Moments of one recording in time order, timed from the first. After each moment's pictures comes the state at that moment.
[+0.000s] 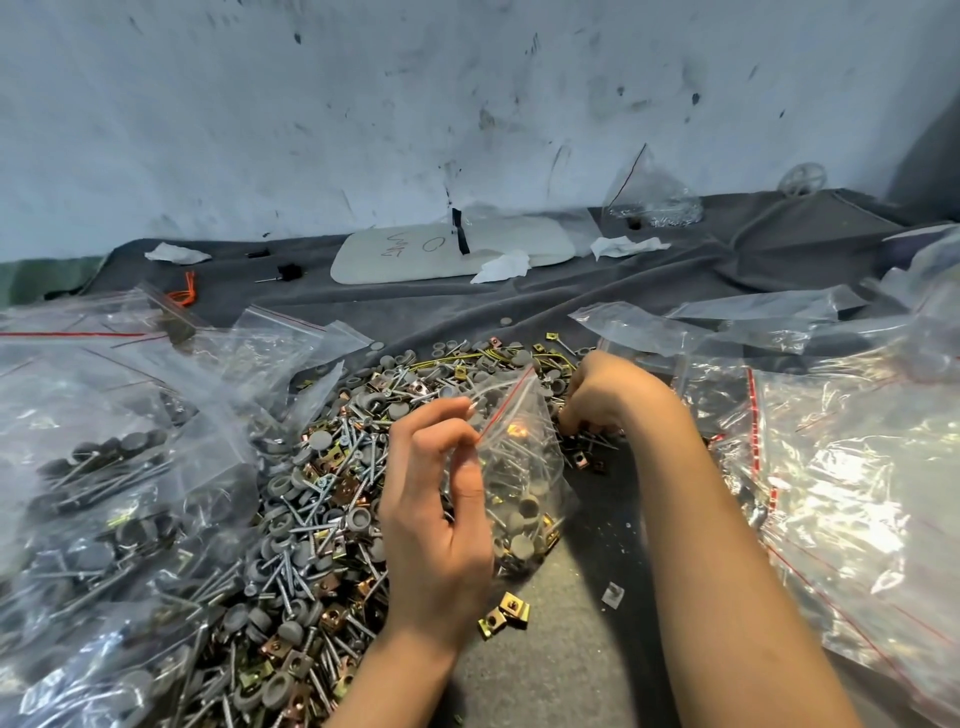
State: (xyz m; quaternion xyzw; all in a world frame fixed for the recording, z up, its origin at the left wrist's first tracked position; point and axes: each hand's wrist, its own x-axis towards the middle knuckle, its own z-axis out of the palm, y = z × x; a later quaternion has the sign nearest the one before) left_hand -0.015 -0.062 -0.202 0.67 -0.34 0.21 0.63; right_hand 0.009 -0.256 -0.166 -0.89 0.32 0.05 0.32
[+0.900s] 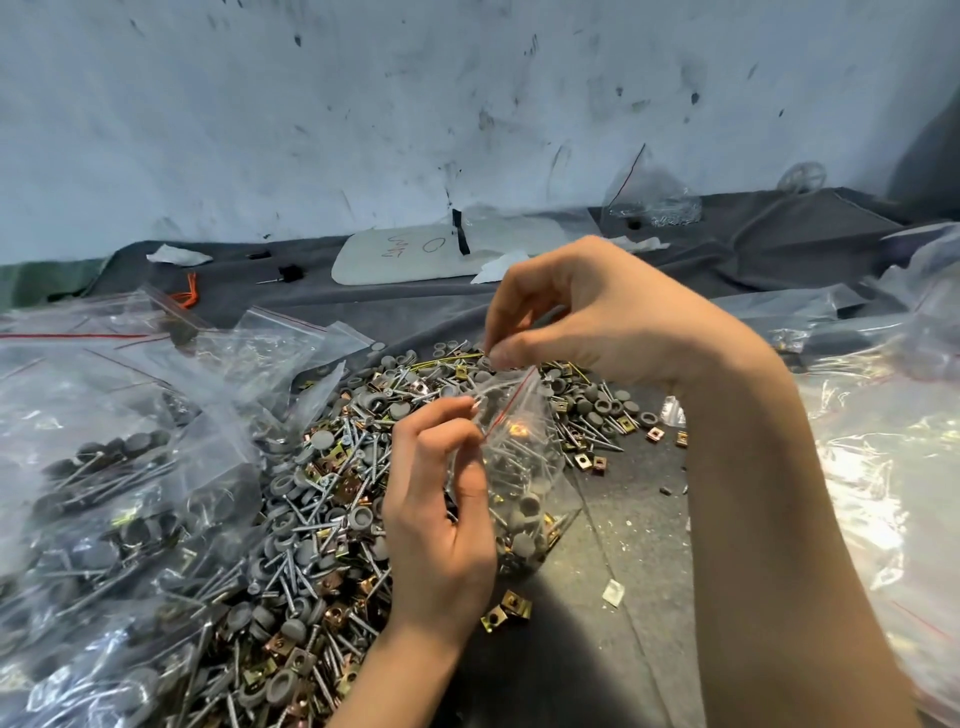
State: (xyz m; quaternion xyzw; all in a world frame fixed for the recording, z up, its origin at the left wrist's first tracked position) left_hand -0.012 -0.059 -0.205 0.67 -0.36 0.22 0.61; right_hand -0.039 -0.208 -0.073 -0.89 -0.04 -0.12 0.43
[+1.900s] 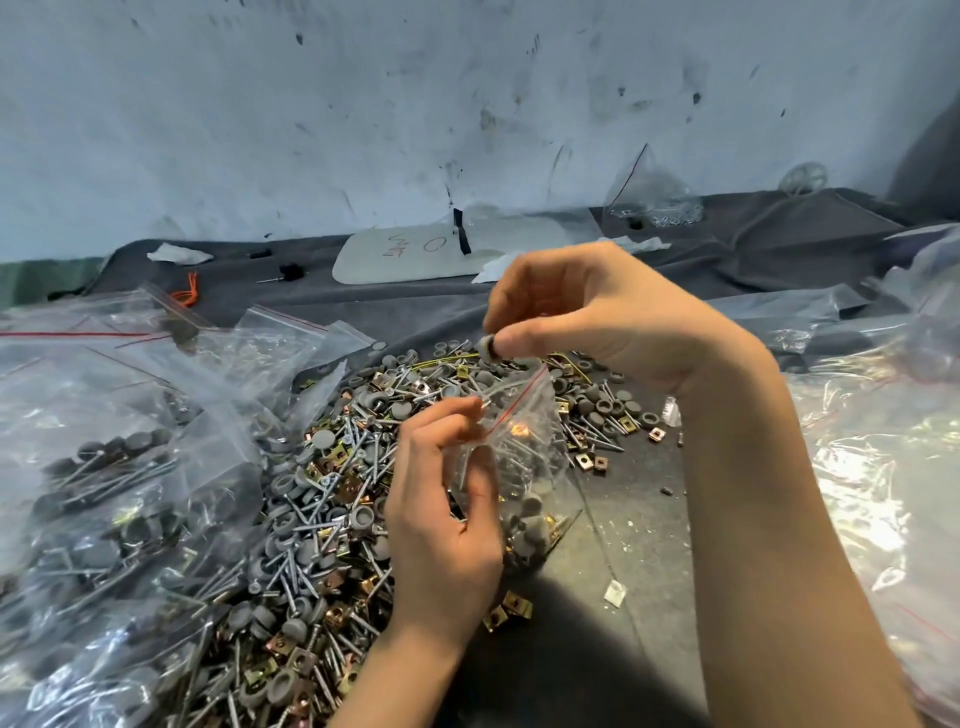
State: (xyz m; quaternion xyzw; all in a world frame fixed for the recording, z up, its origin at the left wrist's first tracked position) left_hand -0.013 -0.059 -0.203 0.67 -0.37 0.23 0.60; right_hand -0.030 -0.220 -0.087 -0.81 -0.10 -0.10 0.57
